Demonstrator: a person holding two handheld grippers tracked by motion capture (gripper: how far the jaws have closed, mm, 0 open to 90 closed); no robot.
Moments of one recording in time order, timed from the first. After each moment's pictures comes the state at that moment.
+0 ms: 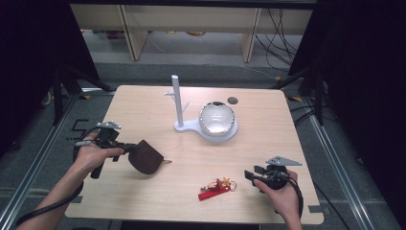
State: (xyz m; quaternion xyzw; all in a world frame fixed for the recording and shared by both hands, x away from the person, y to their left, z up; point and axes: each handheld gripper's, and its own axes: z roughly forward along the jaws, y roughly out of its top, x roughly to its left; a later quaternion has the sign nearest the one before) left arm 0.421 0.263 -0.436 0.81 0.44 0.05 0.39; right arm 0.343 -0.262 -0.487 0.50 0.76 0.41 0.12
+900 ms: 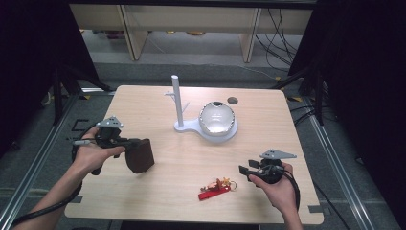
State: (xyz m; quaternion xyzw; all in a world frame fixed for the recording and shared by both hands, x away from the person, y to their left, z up) left arm 0.407 0.247 -0.399 0.82 0.37 0.10 0.41; right arm 0.353 -0.244 -0.465 0.46 0.78 0.42 0.11
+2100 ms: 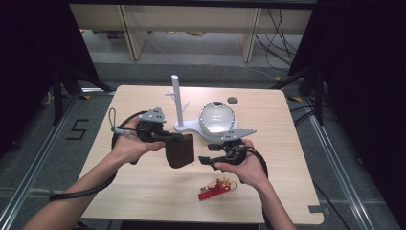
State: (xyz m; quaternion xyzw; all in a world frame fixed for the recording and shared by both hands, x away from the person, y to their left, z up) left arm 0.408 0.129 -0.356 0.85 0.24 0.07 0.46; right arm 0.402 -0.145 -0.433 0.28 0.82 0.49 0.02
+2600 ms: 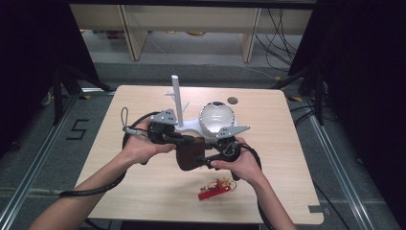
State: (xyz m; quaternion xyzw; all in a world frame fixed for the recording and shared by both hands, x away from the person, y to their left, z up) left arm 0.405 0.104 -0.354 0.85 0.20 0.05 0.48; right arm 0.414 -0.131 -0.437 0.24 0.82 0.53 -0.03
